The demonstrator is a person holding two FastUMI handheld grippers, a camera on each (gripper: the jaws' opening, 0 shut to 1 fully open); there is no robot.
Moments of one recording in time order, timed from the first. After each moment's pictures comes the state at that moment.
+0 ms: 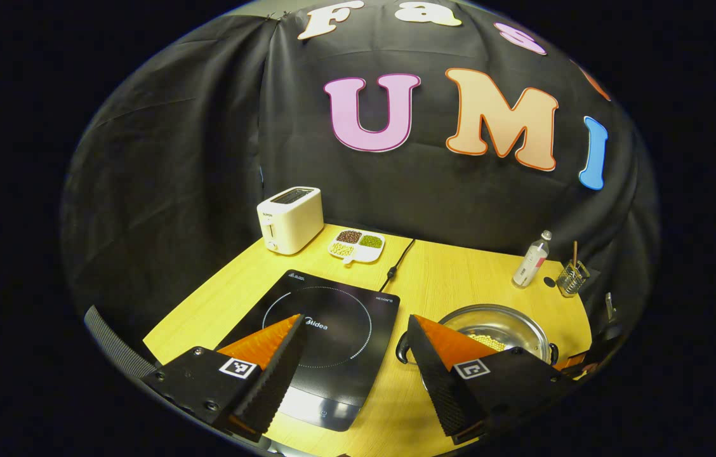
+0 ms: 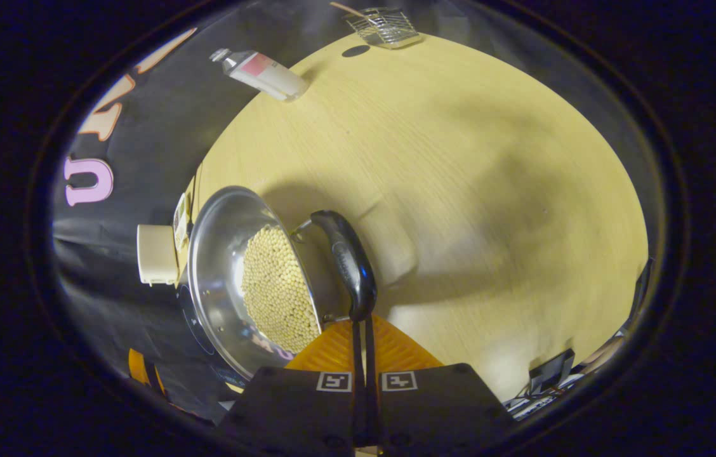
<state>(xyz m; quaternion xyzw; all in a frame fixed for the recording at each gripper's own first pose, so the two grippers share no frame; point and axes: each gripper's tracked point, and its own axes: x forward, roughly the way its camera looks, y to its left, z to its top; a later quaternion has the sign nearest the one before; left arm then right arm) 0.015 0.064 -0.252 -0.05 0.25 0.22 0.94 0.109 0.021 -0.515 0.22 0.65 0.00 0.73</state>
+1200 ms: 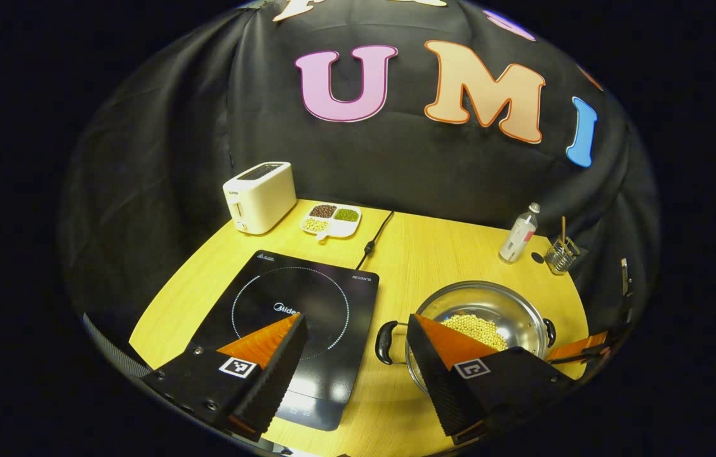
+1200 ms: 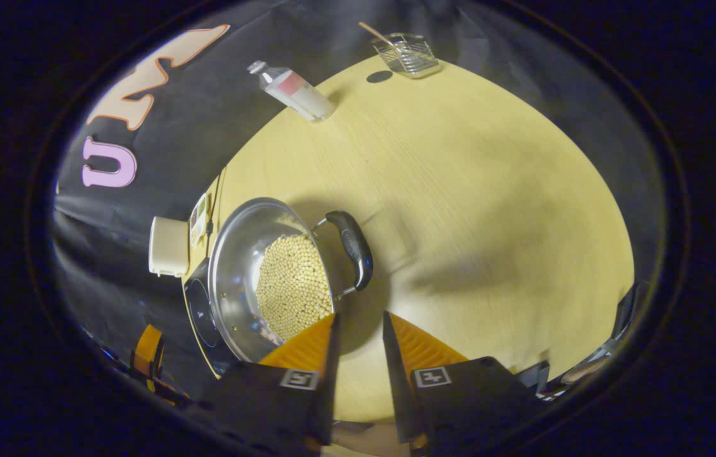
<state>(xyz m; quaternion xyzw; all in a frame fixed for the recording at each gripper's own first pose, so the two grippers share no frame) 0.035 0.048 -0.297 -0.06 0.32 0.16 0.93 0.119 0.006 -0.469 0.20 0.61 0.05 0.76</state>
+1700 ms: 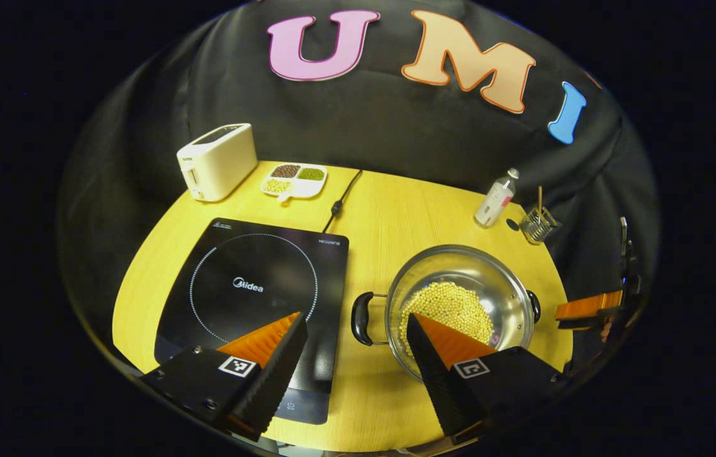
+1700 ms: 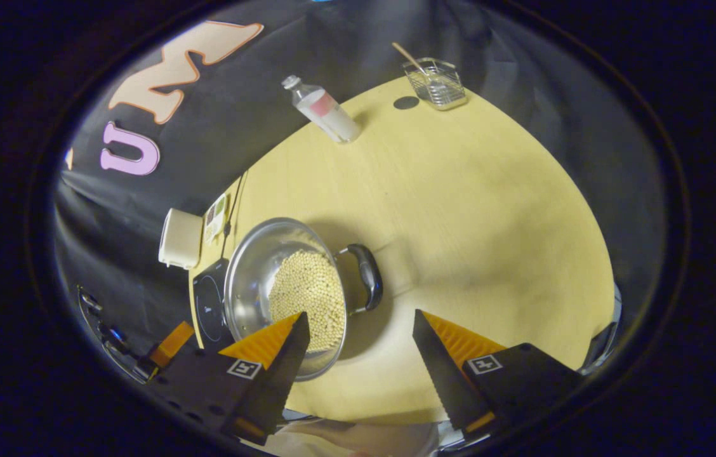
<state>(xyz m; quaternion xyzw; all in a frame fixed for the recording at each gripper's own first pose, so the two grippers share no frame) 0.037 0.024 -0.338 -0.09 0.41 0.06 0.91 0.150 -0.007 -0.441 0.16 0.59 0.09 0.79</state>
